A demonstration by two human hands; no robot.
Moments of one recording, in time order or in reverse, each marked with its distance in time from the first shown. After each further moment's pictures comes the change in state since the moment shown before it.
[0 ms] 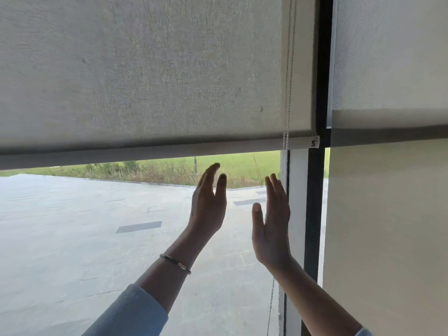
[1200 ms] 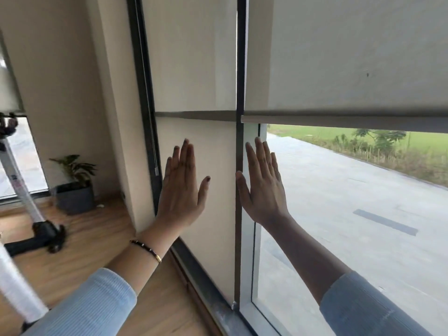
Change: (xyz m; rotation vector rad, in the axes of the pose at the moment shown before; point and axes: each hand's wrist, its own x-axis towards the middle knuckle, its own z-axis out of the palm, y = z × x) left_hand -0.281 -0.095 -0.716 1.548 0.400 -0.223; right_hand -0.199 -0.624 0.310 0.818 -0.514 -0.553
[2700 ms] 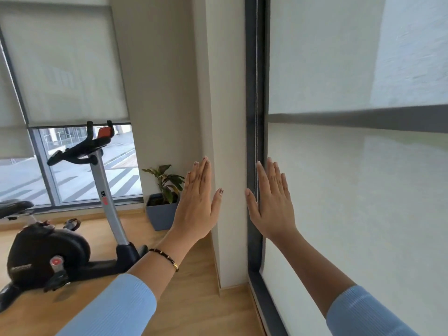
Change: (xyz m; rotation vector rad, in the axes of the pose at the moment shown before) left_hand 0.226 -0.865 0.422 0.262 -0.146 -0.255; right_hand 0.423 -0.039 0.982 0.275 -0.187 -0.040
